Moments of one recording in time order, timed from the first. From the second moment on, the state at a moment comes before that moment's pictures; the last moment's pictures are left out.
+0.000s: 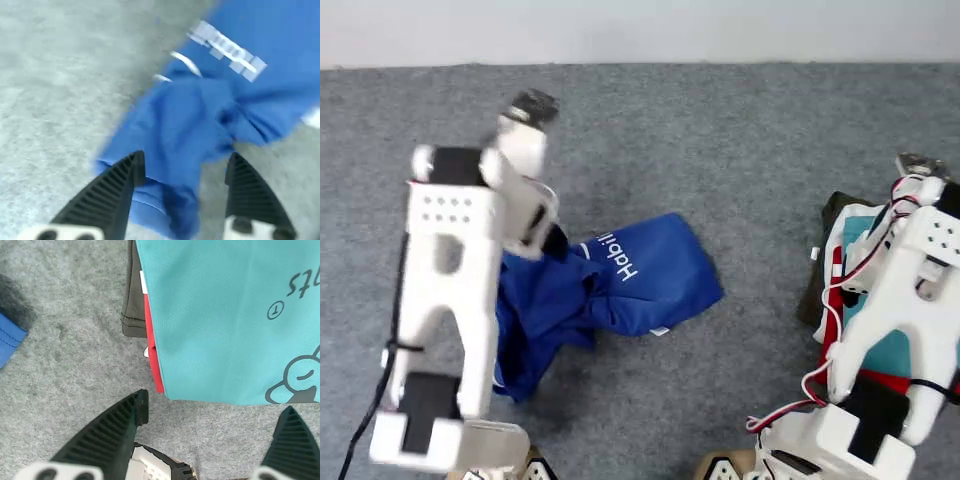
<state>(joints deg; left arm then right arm) 4.6 -5.6 2.2 99.3 -14.5 26.4 -3.8 1.5 100.4 13.9</state>
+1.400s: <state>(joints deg) 1.2 0.2 35.6 79.9 -21.8 26.4 -3.8 6.9 99.7 13.9</state>
